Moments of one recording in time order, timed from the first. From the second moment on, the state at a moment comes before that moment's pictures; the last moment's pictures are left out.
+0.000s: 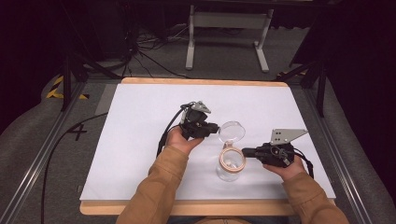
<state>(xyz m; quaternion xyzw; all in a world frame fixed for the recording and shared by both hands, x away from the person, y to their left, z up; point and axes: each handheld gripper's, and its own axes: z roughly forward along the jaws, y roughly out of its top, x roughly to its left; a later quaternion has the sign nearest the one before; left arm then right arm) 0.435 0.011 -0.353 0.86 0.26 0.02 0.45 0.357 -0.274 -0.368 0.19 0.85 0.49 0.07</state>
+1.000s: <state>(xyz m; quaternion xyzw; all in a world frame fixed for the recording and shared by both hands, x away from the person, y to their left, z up) 0.426 0.006 -0.349 0.86 0.23 0.01 0.45 0.353 -0.267 -0.352 0.20 0.83 0.52 0.07</state>
